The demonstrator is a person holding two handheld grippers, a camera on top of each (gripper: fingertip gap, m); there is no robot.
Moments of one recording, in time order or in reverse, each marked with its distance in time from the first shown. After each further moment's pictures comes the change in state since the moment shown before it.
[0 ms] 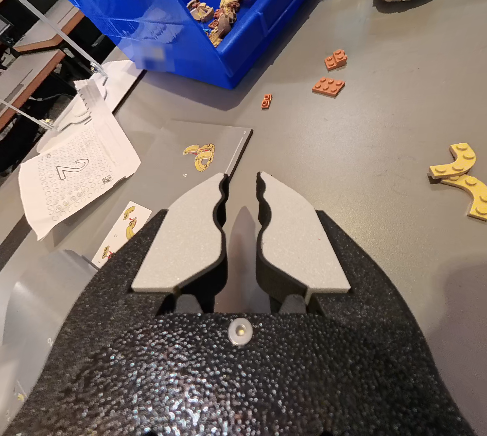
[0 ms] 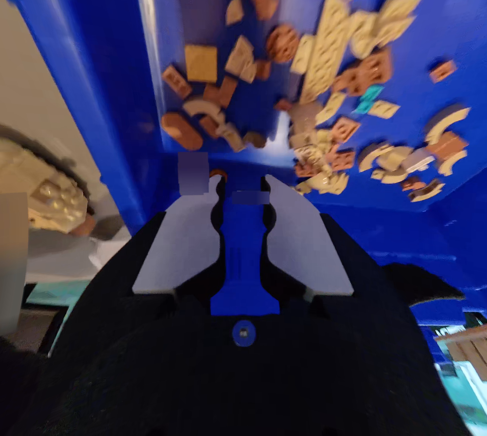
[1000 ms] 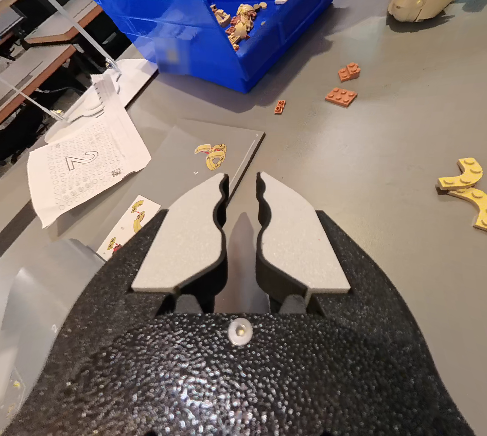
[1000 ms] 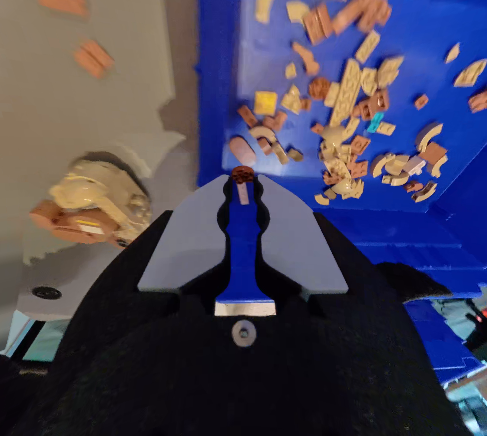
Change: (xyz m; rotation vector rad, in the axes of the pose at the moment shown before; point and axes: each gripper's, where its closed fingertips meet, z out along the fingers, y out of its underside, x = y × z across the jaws) left arm -0.010 -0.001 -0.004 0.028 -0.026 -0.062; right arm -0.043 -0.019 -0.036 0.186 0.063 0.027
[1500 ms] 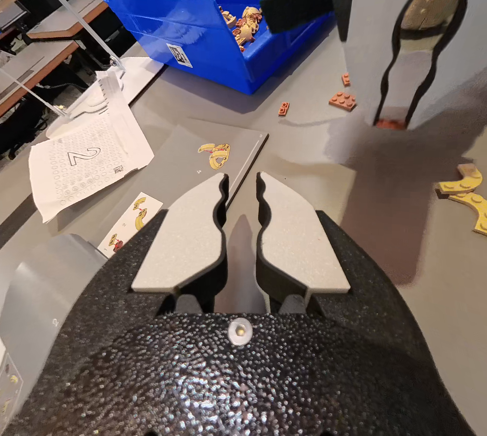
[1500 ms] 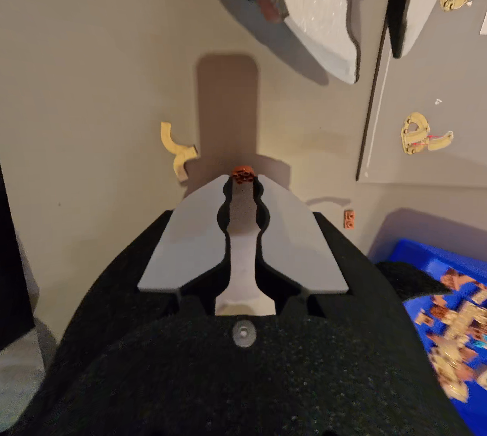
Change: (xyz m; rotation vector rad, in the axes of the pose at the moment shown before) left arm -0.003 0.000 -0.002 0.007 -0.007 -0.027; right arm -0.155 -0.158 -0.002 0.370 -0.120 -0.149
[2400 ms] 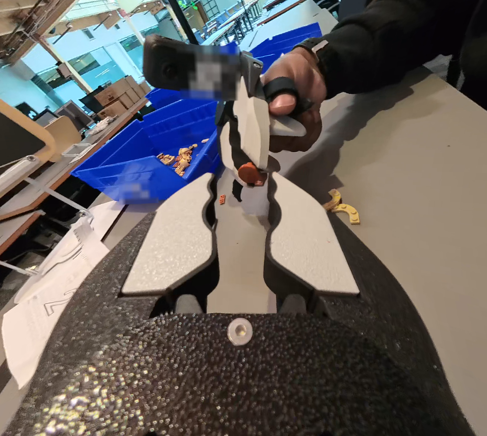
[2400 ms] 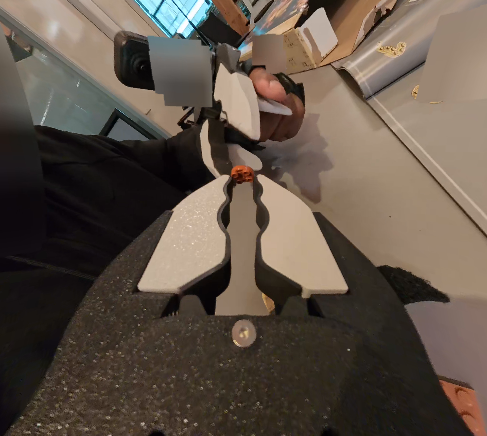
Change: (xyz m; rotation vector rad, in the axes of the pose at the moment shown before) left arm 0.050 -0.061 -0.057 0.452 0.305 0.247; right arm -0.004 -0.070 -0.045 0.980 -0.489 0.569
